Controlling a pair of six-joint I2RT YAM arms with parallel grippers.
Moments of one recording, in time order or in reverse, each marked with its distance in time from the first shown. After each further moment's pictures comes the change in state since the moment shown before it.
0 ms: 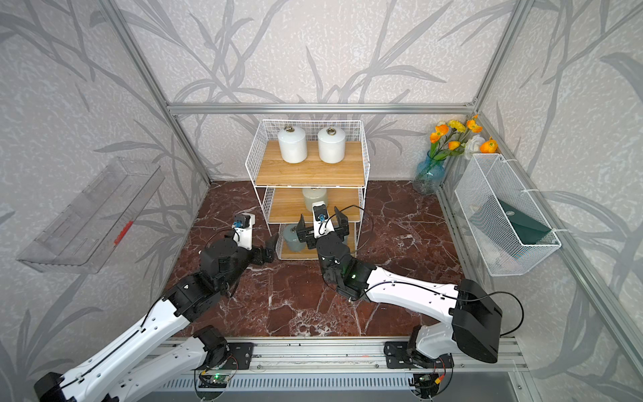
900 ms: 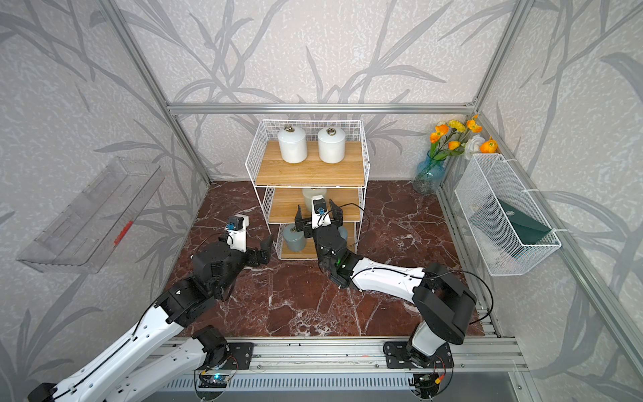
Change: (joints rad) left arm 0.000 -0.068 -0.003 -0.034 -0.014 -0.018; right arm -0.104 0.214 0.000 0.341 -0.117 -0.024
